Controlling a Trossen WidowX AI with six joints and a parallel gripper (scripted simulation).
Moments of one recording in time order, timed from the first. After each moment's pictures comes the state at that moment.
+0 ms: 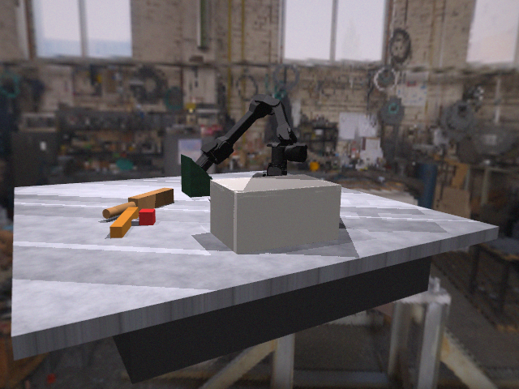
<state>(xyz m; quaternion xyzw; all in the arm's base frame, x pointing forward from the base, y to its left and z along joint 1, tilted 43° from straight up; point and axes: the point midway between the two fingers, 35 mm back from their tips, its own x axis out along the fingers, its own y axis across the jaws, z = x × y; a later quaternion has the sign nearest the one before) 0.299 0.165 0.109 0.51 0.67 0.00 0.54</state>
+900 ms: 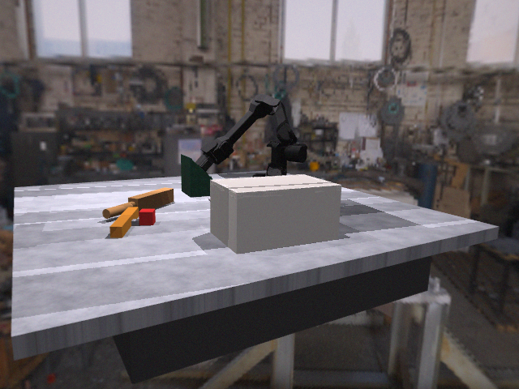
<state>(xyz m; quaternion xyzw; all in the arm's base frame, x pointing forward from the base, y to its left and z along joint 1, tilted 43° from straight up) 0.300 0.164 0.107 0.51 0.67 0.00 0.54</state>
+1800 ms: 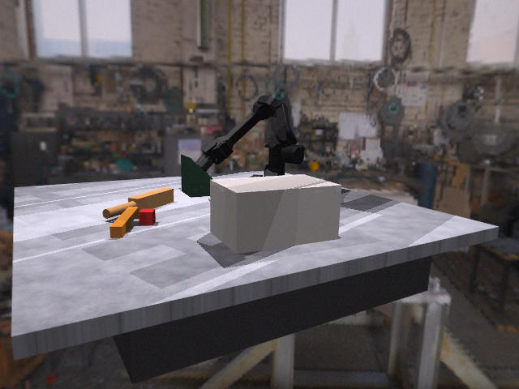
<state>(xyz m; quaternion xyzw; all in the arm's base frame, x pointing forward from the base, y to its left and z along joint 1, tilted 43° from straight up) 0.327 0.143 0.091 0.51 0.67 0.00 0.54</state>
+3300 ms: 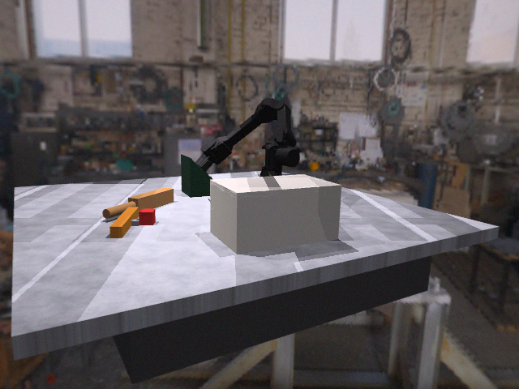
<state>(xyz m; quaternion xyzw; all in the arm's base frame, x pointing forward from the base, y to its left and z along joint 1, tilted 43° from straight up) 0.373 0.109 0.065 0.51 0.67 0.00 0.54</state>
